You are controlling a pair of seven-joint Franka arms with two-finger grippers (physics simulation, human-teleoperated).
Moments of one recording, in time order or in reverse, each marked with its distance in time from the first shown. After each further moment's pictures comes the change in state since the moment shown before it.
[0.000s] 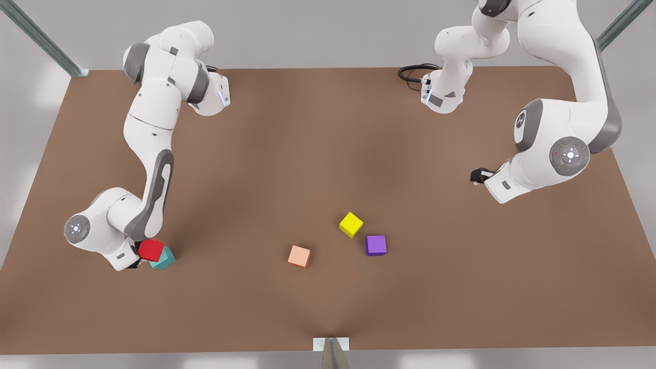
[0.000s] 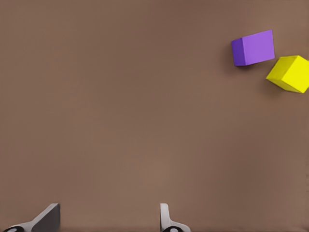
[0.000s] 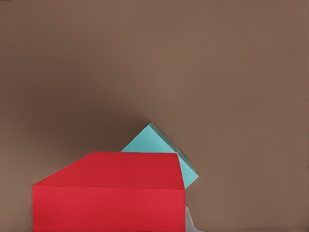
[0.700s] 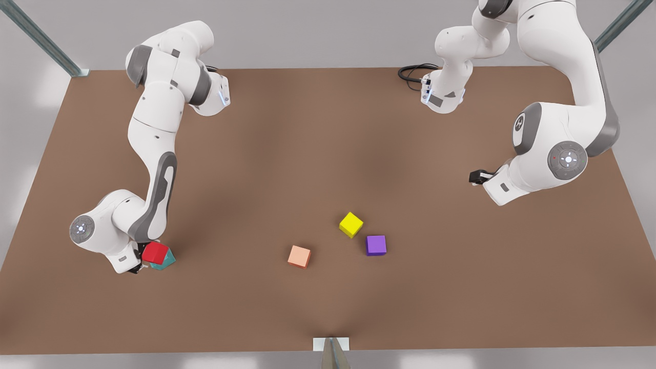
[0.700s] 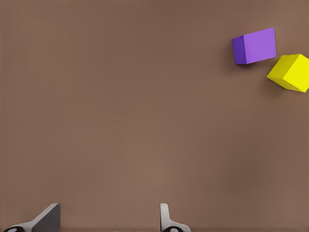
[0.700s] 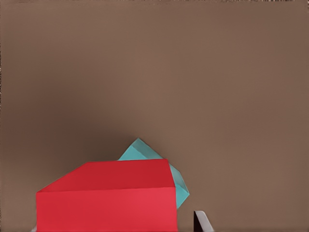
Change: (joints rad) left arm 0.001 0.009 0.000 0.000 -0.003 -0.003 -0.006; right arm 0.005 0.011 0.007 0.000 0.055 0.023 0.083
